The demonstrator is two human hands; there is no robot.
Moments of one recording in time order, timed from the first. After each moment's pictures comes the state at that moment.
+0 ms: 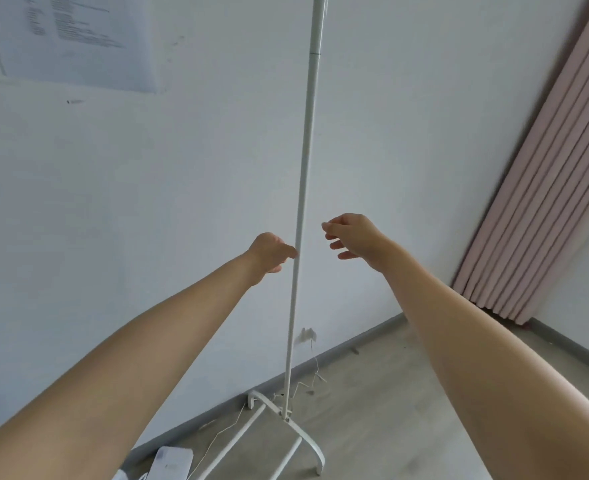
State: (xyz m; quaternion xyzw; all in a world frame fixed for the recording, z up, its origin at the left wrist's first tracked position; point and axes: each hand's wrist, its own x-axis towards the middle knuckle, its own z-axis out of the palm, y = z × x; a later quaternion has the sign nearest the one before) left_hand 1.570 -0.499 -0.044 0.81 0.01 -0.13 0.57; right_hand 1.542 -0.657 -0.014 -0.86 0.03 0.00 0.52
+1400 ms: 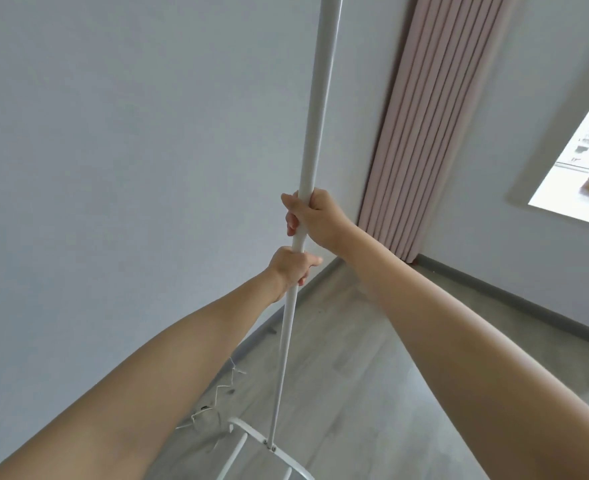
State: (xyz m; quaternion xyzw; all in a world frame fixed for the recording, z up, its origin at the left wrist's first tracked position) left_hand 1.606 -0.796 -0.097 0.78 -0.13 -0.26 0.55; right_hand 1.567 -0.863 -0.019 -0.81 0.04 -0.15 0.56
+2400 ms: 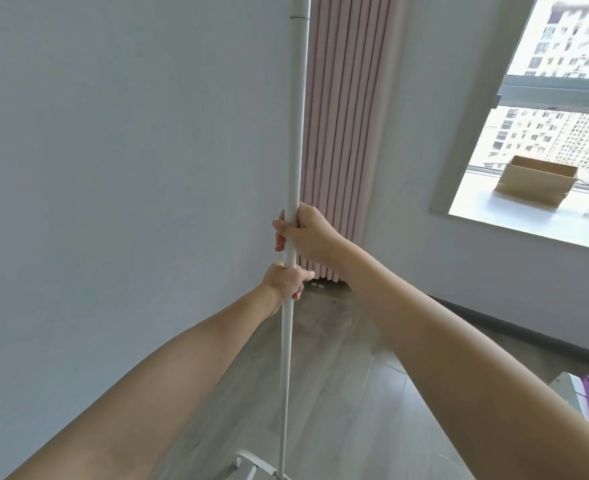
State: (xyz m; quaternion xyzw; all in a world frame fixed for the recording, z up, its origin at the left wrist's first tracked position) left_hand 1.644 -1.118 -0.106 0.76 -0.19 -0.29 0.55; right_hand 1.592 -1.172 -0.021 -0.84 0.11 -0.17 0.51
